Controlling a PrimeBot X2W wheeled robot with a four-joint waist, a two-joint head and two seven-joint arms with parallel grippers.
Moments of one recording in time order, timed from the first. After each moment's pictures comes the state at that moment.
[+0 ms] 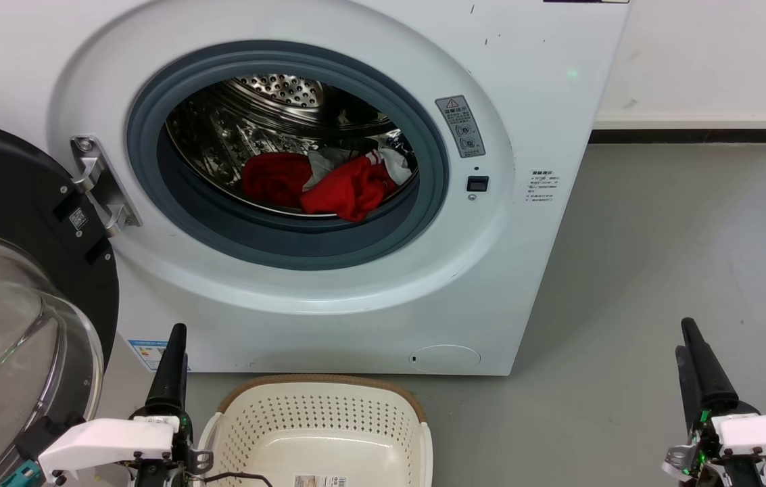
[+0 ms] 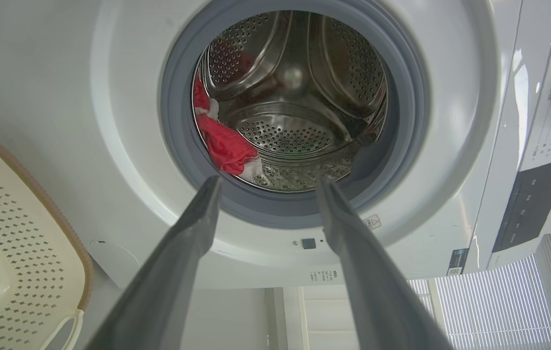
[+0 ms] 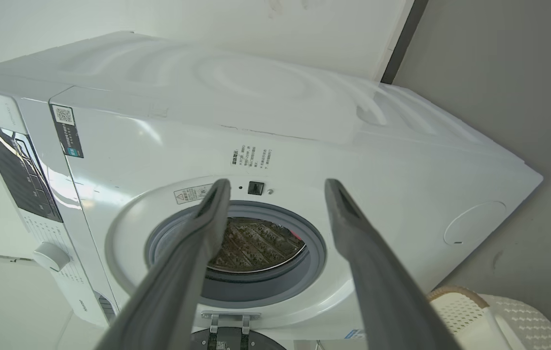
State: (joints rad) left arm -0.05 0.05 0.11 0.21 -1.40 -0.11 0.03; right arm -0.04 -0.05 -0.12 0.24 1.42 0.13 0.04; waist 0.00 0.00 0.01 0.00
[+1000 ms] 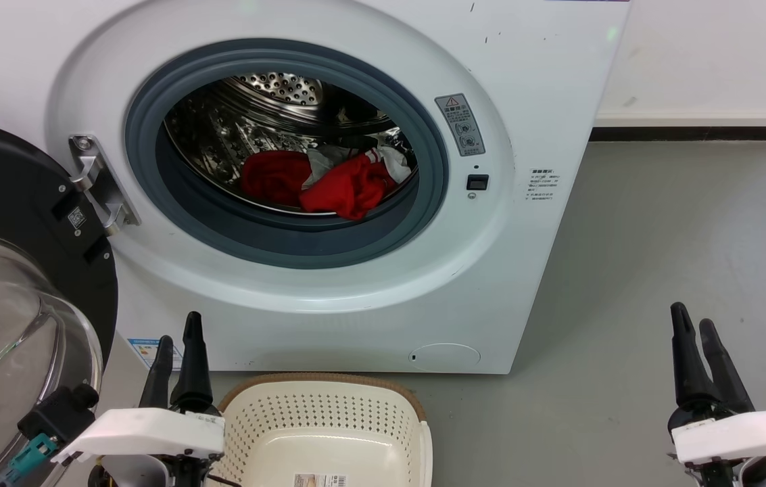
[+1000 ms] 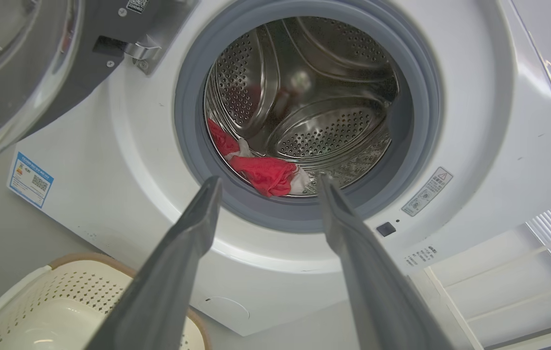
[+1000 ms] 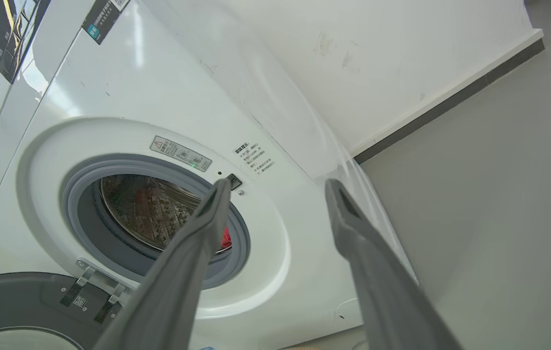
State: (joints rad) left arm -0.02 0.05 0.03 0.06 -0.85 0.00 -0.08; right arm 0.01 -0.05 -0.08 0.05 0.77 0.13 -0.08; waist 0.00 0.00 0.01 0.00
